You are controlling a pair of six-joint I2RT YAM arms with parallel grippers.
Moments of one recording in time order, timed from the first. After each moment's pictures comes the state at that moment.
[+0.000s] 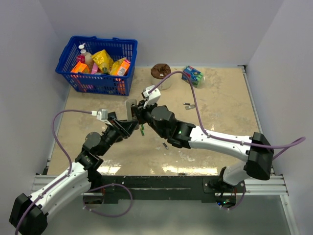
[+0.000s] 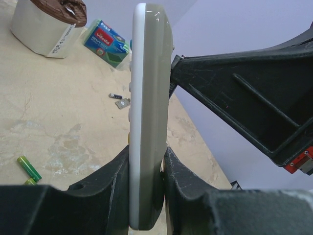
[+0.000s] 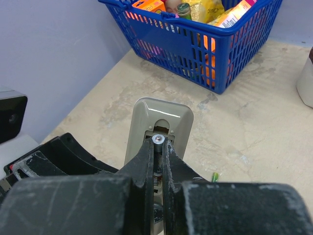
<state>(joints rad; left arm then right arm) -0.60 0.61 0.23 0.49 0.03 -0.76 1.13 1.49 1.17 0.21 0.48 0.31</state>
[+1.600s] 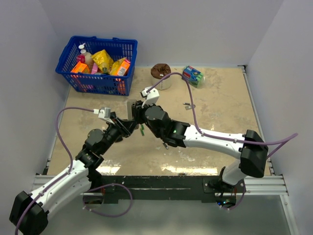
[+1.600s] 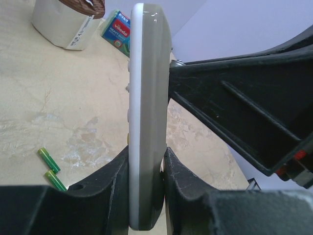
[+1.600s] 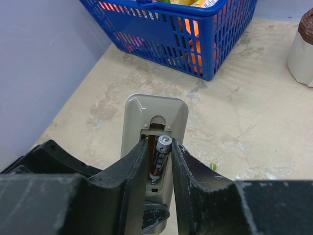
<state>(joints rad) -0.59 0.66 0.27 0.41 0.01 -0.71 1.14 1.55 1.20 0.17 0.57 0.40</state>
